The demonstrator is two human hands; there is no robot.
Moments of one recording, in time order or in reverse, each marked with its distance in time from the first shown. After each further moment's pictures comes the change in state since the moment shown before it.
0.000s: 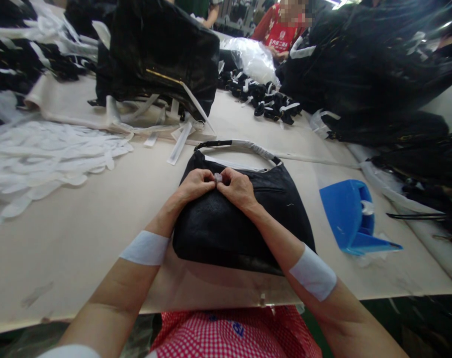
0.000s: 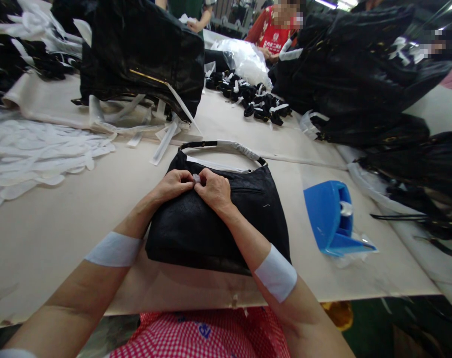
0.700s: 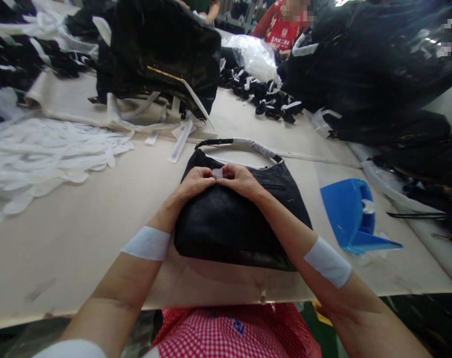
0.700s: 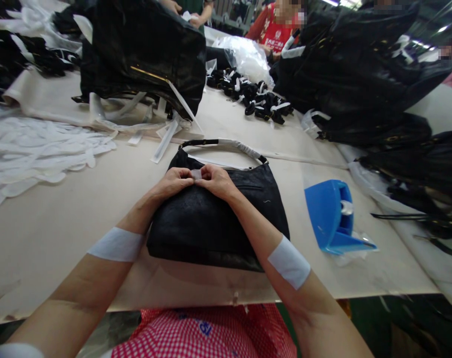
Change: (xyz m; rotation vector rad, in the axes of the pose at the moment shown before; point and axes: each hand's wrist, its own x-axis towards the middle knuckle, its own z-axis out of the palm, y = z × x) left_hand 0.000 0.001 0.003 -0.168 -0.009 -0.141; right_hand 0.026 0.025 -0.004 0.487 -0.308 -0.030
